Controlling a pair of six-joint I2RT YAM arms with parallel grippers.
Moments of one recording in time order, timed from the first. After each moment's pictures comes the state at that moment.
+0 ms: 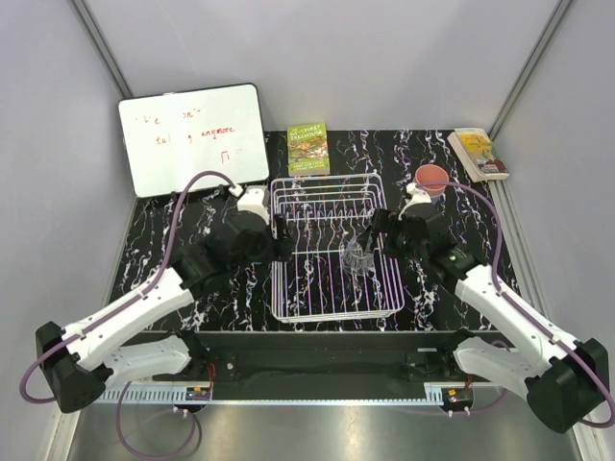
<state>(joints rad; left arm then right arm) -0.83 1.02 0.94 -0.55 -0.33 -0.60 0.53 1.02 0.78 -0.37 0.01 0.60</state>
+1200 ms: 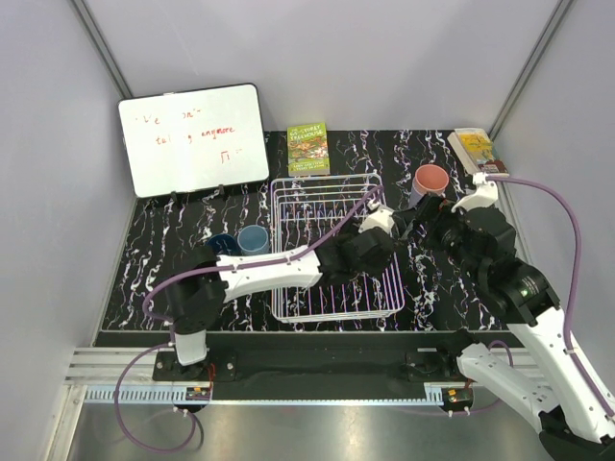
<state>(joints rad) -1.18 1.82 1.41 -0.36 -0.52 -0.40 0.53 0.74 1.07 -0.64 0.21 0.60</state>
